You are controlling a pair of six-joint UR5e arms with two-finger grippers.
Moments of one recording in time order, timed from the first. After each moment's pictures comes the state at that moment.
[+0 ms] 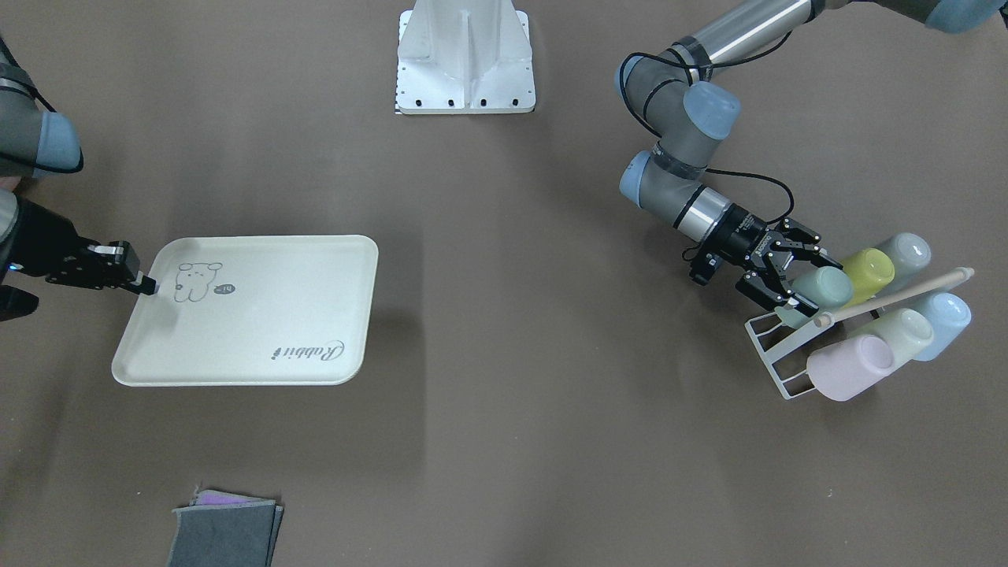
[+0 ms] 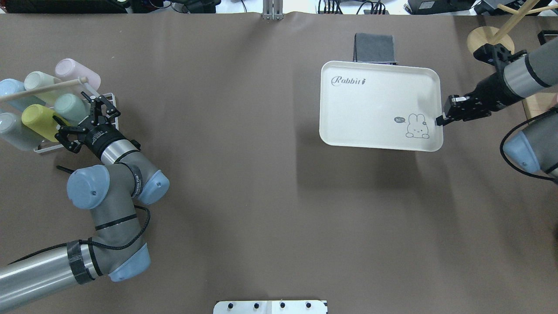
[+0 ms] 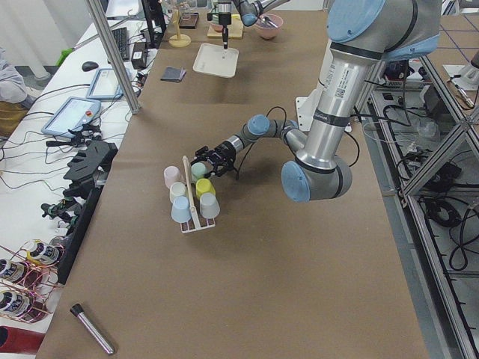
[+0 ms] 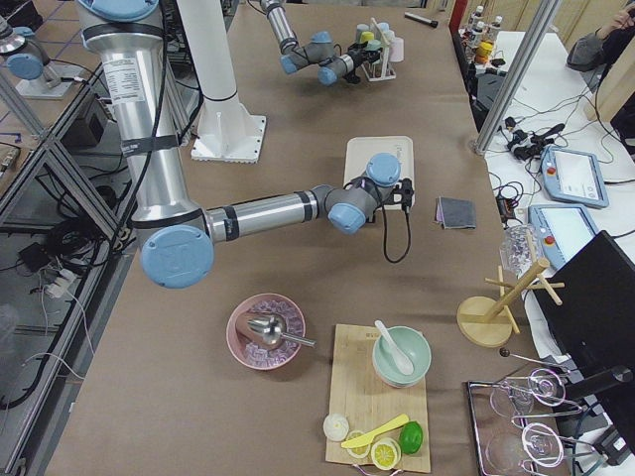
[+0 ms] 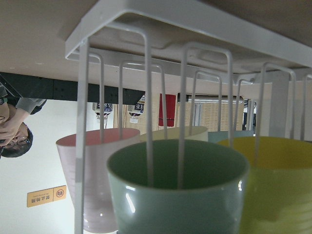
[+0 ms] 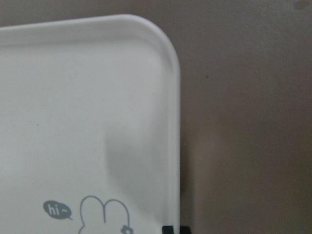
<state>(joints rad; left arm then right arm) -0.47 -1.99 -1.57 -0.77 -0.57 0.49 1.06 -1.32 1.53 -0.95 2.50 0.93</state>
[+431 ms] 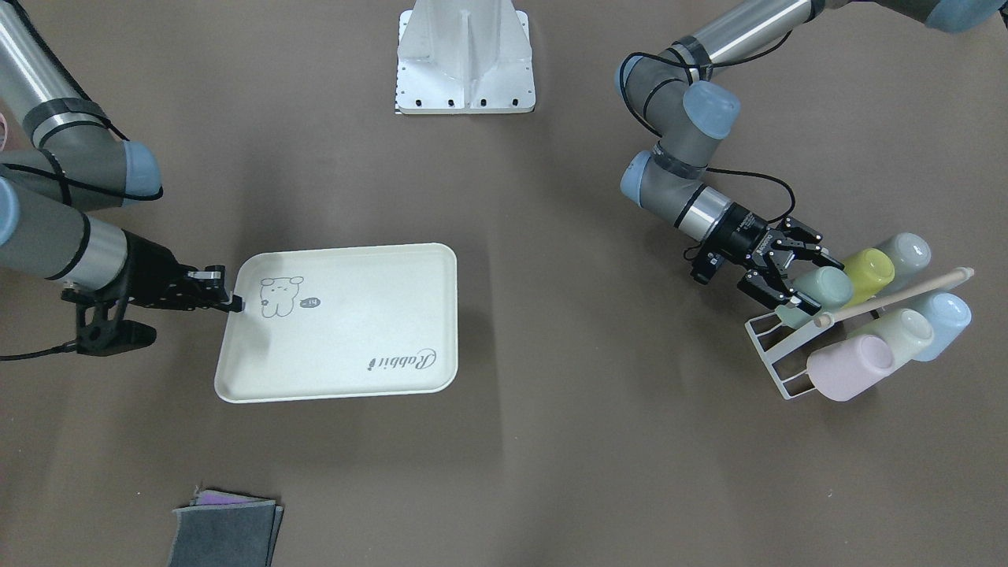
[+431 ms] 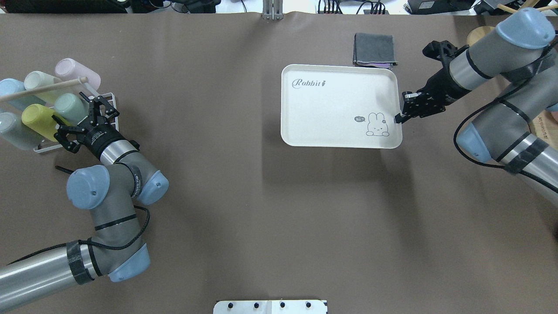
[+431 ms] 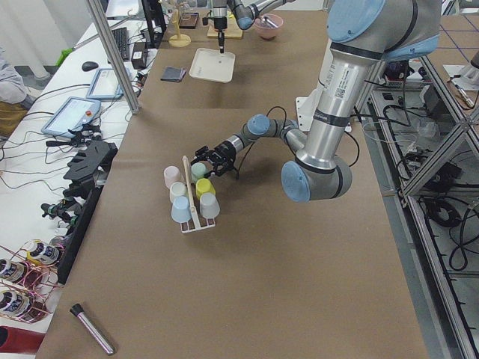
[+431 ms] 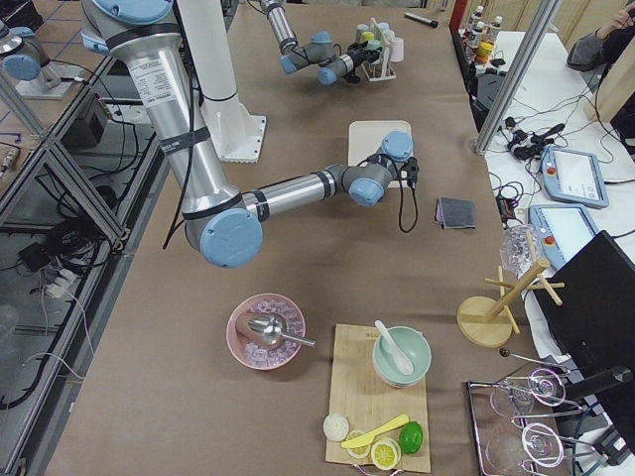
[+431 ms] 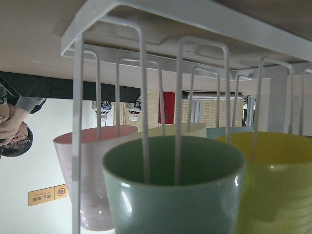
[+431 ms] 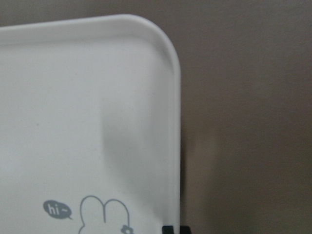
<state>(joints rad) -0.47 -1.99 -1.57 -0.76 -0.57 0.47 0.94 -1.18 1.46 -0.97 2.49 1.01</state>
